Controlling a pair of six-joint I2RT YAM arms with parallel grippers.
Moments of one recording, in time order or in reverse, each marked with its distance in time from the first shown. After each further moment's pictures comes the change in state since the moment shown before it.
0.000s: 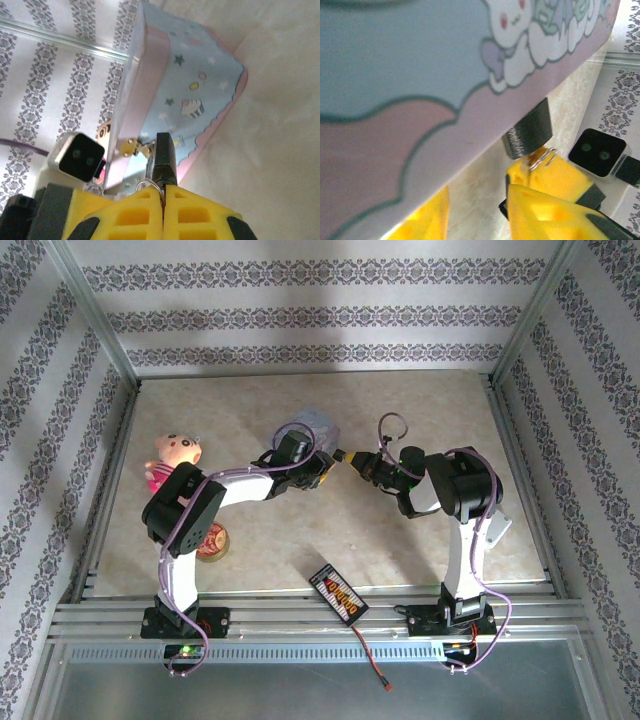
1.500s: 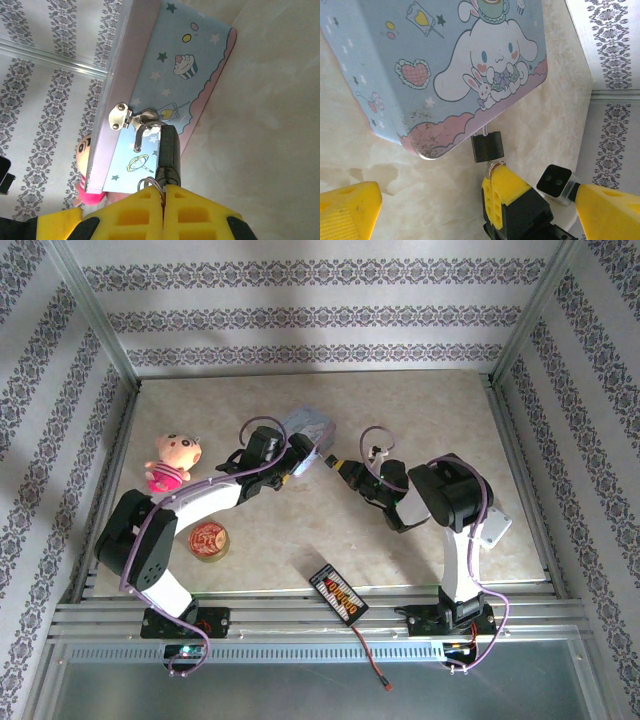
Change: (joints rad) left arm 0.072 -0.321 -0.143 -0.147 -0.166 0.145; right arm 0.185 -0.042 -0.090 0.024 0.334 0.002
